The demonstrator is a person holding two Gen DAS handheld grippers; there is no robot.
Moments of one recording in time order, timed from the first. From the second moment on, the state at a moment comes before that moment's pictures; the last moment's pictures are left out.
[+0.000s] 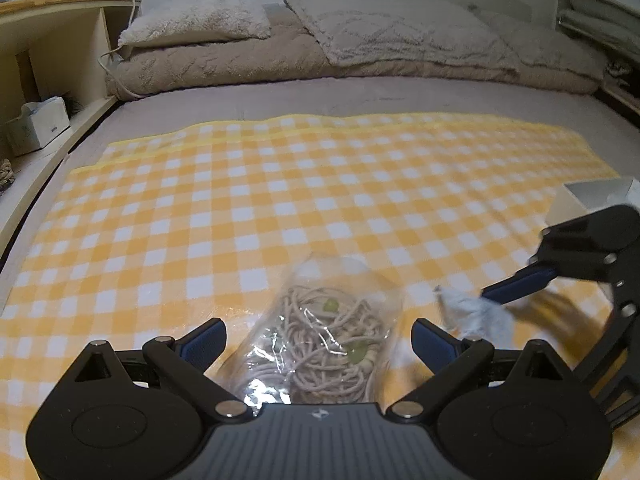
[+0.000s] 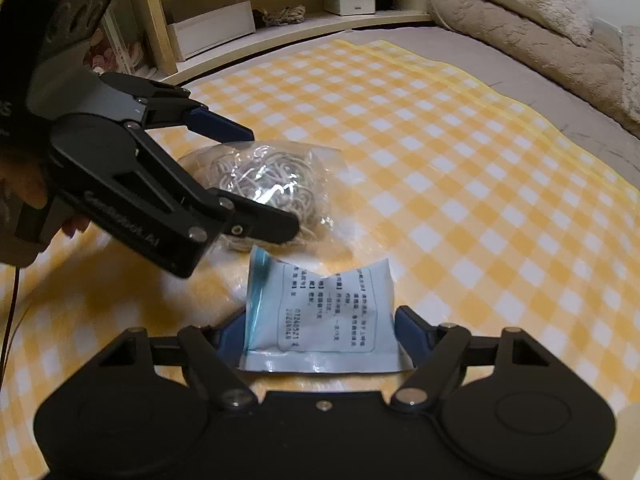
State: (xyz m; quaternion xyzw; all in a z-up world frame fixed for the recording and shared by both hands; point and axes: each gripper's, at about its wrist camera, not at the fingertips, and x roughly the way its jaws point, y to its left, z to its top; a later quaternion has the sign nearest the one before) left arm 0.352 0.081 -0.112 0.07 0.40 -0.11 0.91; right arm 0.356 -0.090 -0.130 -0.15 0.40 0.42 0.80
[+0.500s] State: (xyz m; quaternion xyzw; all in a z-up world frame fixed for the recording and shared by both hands) left arm 0.350 0.060 -0.109 0.14 0.43 -0.10 0.89; right arm 0.349 -0.112 -0.120 -0.15 0.42 0.33 0.83
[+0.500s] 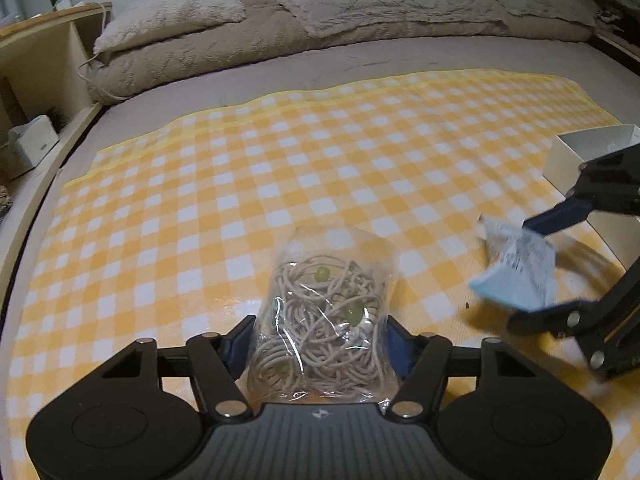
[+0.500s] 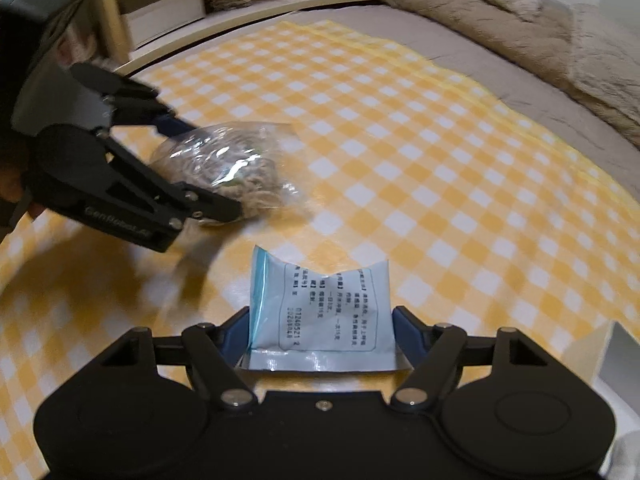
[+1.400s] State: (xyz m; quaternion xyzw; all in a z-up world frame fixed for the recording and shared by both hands) left arm 0.270 0.022 -0.001 0.04 0.32 -0.09 0.94; right arm 0.271 -0.201 -0.012 -0.08 0.31 0.22 0.92
